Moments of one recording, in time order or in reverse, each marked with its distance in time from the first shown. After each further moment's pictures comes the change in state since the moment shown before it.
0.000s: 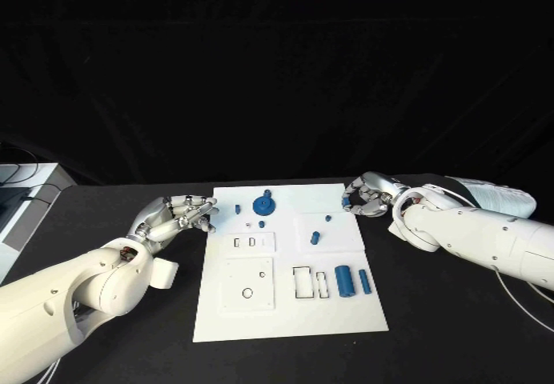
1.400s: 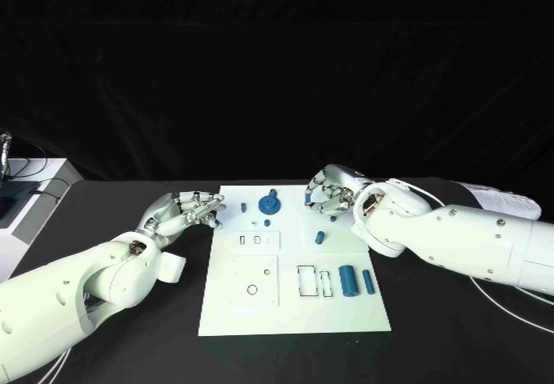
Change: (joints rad) left arm 0.000 0.003 0.000 -0.001 0.001 -0.001 -0.008; left_hand 0.000 0.000 0.003 -0.003 0.000 0.000 0.000 0.000 0.000 0.000 0.000 0.000 0.000 0.000 0.000 0.000 -0.001 0.000 -0.004 -0.004 0.004 0.002; right arm 0.065 0.046 0.000 0.367 -0.128 -0.077 -0.374; right_hand -0.024 0.023 -0.002 0.015 -0.009 0.022 -0.015 0.024 0.017 0.000 -0.017 0.000 0.000 -0.004 -0.018 0.000 0.000 0.000 -0.004 -0.018 0.000 0.000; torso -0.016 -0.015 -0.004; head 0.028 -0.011
